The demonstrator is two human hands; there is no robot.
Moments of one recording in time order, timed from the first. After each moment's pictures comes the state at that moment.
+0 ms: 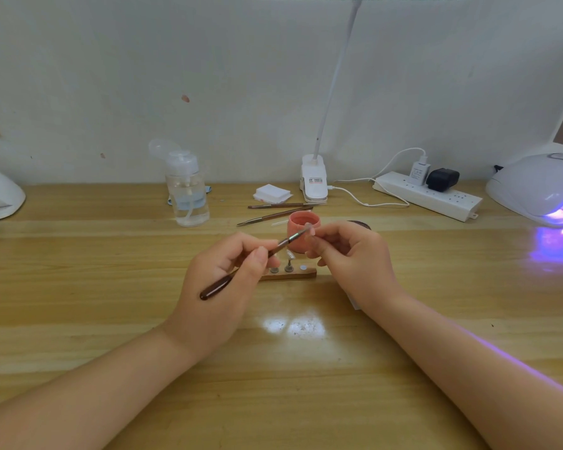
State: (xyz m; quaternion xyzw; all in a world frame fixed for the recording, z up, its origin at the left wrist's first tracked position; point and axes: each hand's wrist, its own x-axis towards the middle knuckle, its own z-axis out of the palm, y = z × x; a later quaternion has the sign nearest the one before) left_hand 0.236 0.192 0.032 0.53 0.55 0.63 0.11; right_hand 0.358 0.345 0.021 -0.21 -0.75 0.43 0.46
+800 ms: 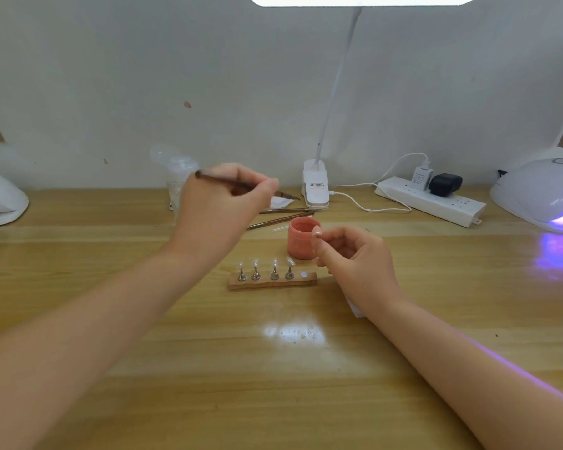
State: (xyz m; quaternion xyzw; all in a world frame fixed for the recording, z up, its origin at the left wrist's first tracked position) left_hand 0.210 0.236 0.099 0.47 0.65 0.60 -0.01; right_hand 0.357 0.352 0.020 -0.27 -0.72 0.44 0.46
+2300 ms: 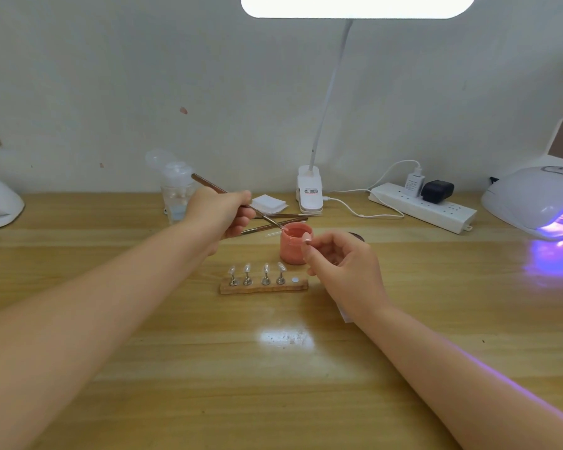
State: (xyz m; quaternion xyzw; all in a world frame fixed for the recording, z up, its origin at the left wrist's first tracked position) left_hand 0.168 0.289 0.085 0.24 0.69 0.64 0.24; right_hand 0.355 0.352 0.018 -0.25 -0.73 0.43 0.47
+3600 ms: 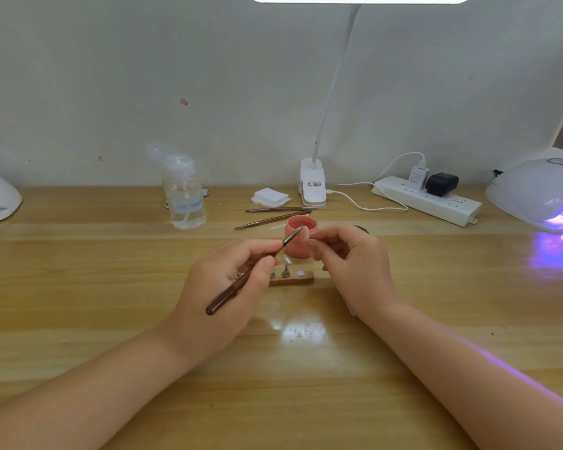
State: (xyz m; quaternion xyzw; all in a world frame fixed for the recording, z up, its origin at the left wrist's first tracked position) left_hand 0.230 0.197 0.030 0.59 0.58 0.56 0.04; right_hand 0.359 0.350 0.018 -0.23 -0.77 0.37 0.47
